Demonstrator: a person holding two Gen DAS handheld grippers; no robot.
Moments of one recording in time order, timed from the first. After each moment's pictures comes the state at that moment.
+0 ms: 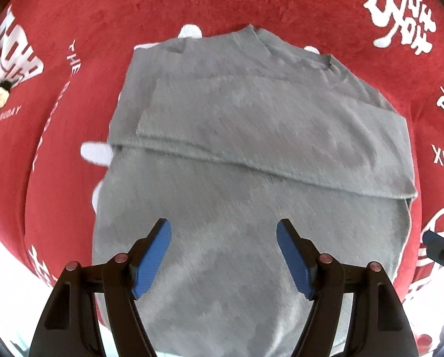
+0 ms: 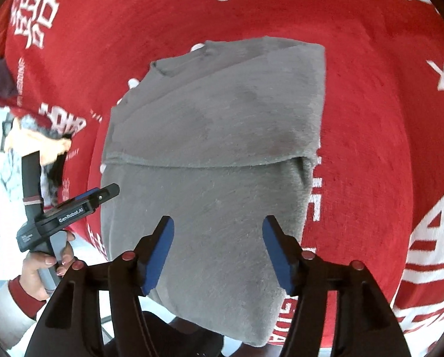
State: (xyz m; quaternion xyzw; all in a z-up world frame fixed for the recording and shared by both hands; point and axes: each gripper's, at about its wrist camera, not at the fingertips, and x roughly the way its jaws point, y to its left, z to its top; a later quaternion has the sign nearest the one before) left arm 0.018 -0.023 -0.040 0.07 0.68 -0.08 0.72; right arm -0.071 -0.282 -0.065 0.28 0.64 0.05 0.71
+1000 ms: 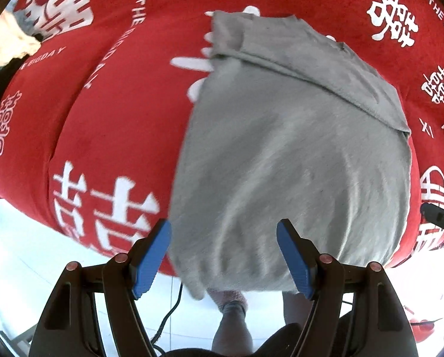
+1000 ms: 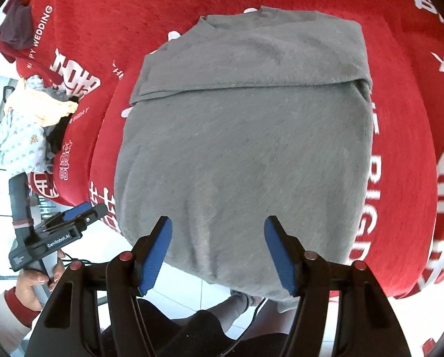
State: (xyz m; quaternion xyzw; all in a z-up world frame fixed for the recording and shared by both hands) left arm -0.092 0.137 -0.005 0.04 0.67 -0.09 0.73; right arm -0.147 -0.162 -0.031 0.25 0.64 0.04 0.72
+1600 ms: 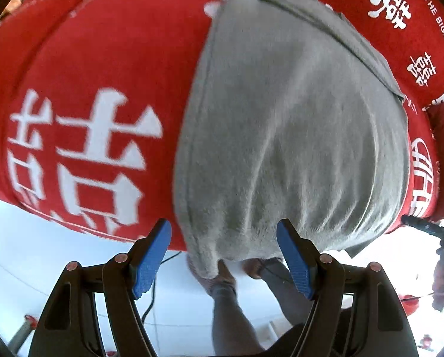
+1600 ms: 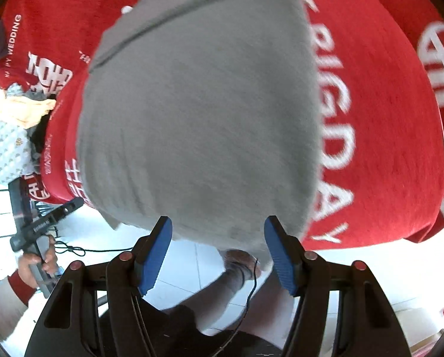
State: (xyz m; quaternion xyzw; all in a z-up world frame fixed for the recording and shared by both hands) left arm -0.134 0.182 -0.083 -0.02 0.71 -0.17 0.68; right arm -0.252 -0.196 -0.111 0.31 0.68 0.01 0.66
